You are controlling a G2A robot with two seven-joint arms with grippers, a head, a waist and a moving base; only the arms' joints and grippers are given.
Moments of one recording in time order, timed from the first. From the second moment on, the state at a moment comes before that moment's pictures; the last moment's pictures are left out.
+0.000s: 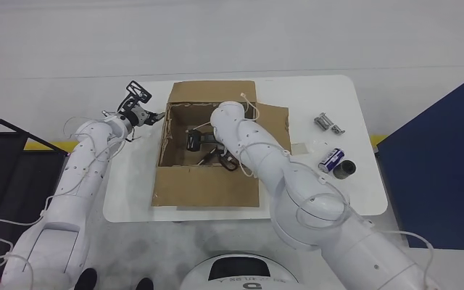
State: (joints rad) left arm 0.87 -1.11 -1.20 -0.83 1.58 -0.51 0.09; right arm -0.36 -1.98 0.27 -0.07 -1.22 -0.76 0.63
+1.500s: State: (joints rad) left arm 0.87 -1.11 -1.20 -0.83 1.58 -0.51 0.09; right arm -0.39 -1.91 0.27 -0.17 -1.28 -0.85 0.49
